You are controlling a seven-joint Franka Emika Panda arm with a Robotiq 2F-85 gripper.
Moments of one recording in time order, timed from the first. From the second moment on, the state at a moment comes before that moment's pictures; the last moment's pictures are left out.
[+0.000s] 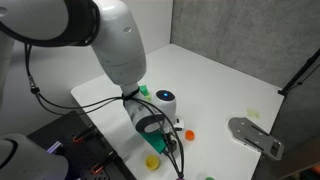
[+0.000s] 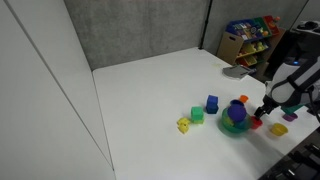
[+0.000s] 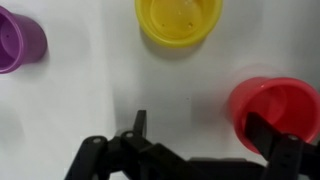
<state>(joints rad) -0.28 0.66 -0.14 -2.35 -0.09 2.96 -0.23</state>
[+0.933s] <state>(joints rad) -0.28 0.66 -0.18 -2.34 -0.09 2.97 -0.23</state>
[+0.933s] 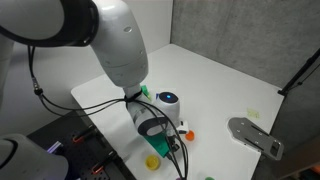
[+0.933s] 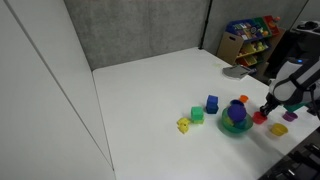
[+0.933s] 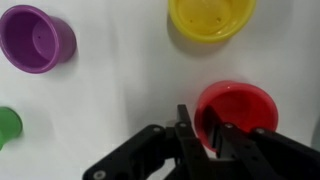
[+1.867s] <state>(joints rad) -0.31 0.52 -0.16 -2.32 -0.05 2.97 -0.19</state>
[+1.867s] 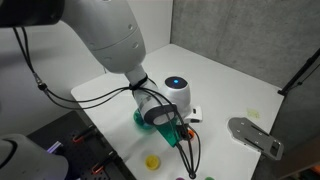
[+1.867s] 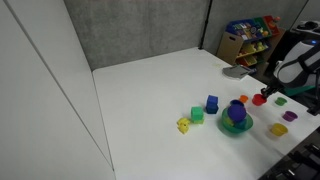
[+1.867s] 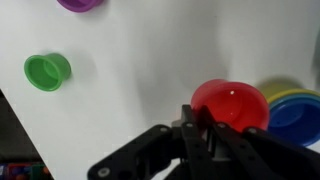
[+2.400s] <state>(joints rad) -0.21 0.50 -0.16 -2.30 -0.04 2.97 -0.07</state>
